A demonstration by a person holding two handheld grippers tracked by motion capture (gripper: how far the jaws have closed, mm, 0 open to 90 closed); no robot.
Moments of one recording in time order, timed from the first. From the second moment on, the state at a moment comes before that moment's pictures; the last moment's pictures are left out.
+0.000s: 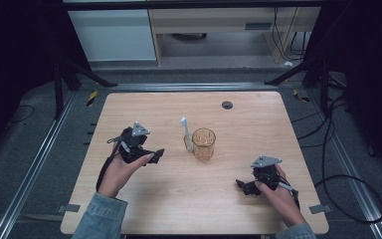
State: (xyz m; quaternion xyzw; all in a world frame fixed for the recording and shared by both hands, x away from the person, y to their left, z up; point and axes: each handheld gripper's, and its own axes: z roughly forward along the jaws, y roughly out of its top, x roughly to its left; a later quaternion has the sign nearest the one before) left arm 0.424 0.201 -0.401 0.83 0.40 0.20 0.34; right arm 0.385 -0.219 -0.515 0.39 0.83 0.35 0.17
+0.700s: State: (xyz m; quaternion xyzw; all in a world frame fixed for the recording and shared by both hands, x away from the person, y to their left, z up) left arm 0.449 0.254 -0.462 0.85 0.44 0.16 0.22; right arm 0.384 -0.219 -0.515 0.39 0.83 0.35 0.17
